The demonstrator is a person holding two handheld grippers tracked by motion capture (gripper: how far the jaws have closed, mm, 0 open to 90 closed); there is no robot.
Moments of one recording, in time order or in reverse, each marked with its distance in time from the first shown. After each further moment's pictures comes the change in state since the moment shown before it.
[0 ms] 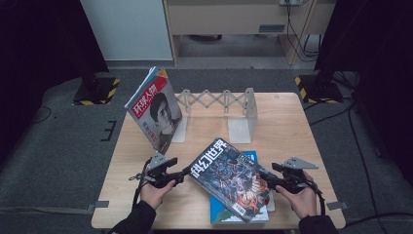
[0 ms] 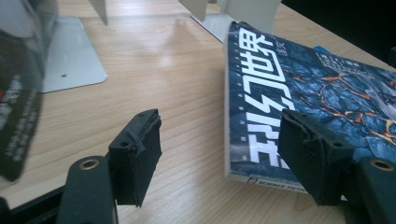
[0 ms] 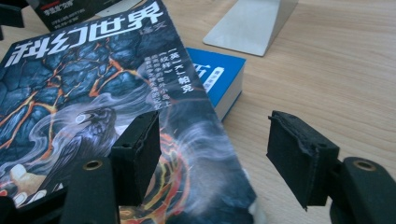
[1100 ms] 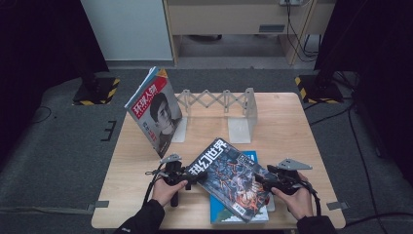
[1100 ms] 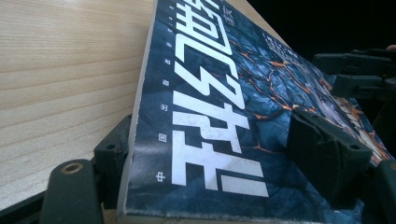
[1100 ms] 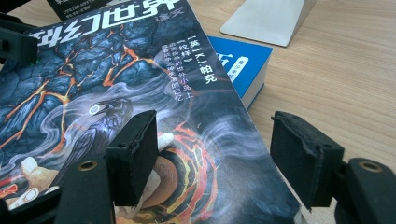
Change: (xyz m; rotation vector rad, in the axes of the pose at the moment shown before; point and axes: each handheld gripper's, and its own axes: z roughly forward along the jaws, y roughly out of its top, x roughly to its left) left arm -0.005 -0.012 0.047 0.097 -0.299 -0.220; right arm 0.007 -0.004 0.010 0.025 0.040 -0.008
